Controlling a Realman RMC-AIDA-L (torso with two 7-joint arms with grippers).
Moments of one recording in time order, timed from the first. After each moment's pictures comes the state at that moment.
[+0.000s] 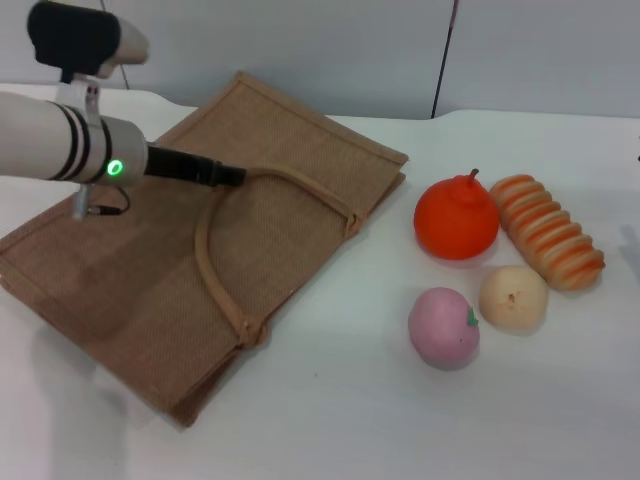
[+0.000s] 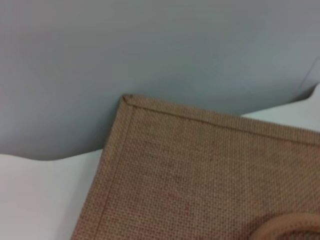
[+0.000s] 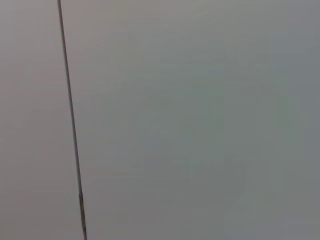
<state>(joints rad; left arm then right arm) -0.81 -2.03 0.90 0.58 -0.75 -0.81 0.96 0.51 2.04 0.89 0.04 0.75 1.20 -2.75</state>
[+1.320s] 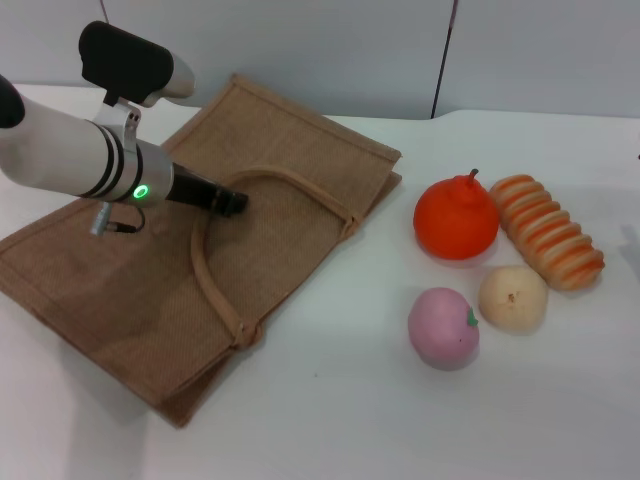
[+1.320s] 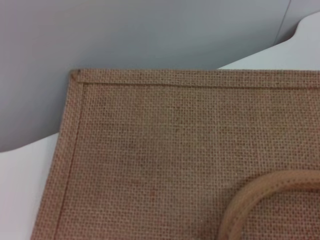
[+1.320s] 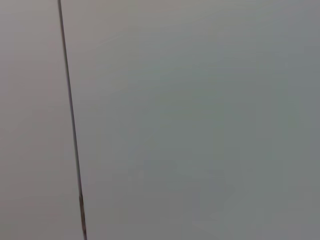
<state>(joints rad) -0.84 -2.03 1.07 0.50 -0.74 -0.73 0.95 0.51 2.04 0.89 0.04 0.75 1.21 -2.75</state>
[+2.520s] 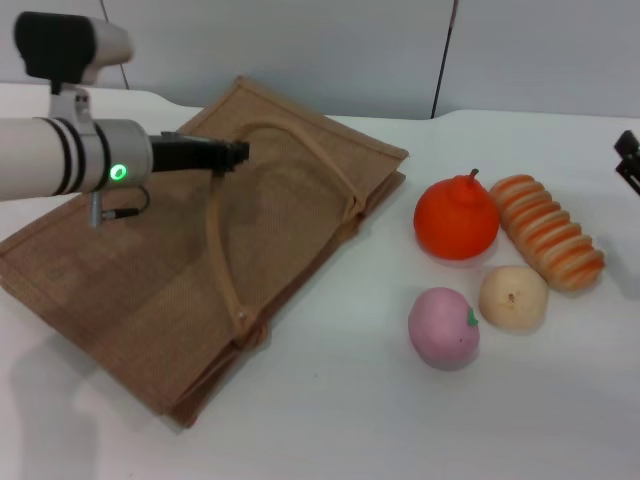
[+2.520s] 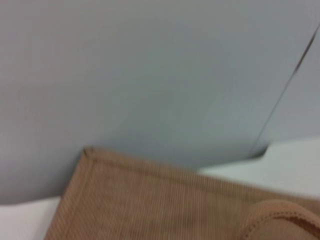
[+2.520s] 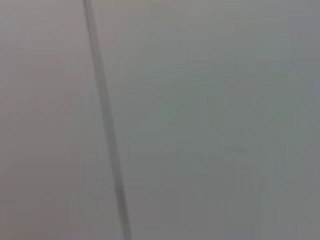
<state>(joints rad) -0.70 -2.01 1.06 0.59 -1.24 -0.78 1.17 0.52 2.03 0.82 -0.01 0.68 1.27 -2.65</state>
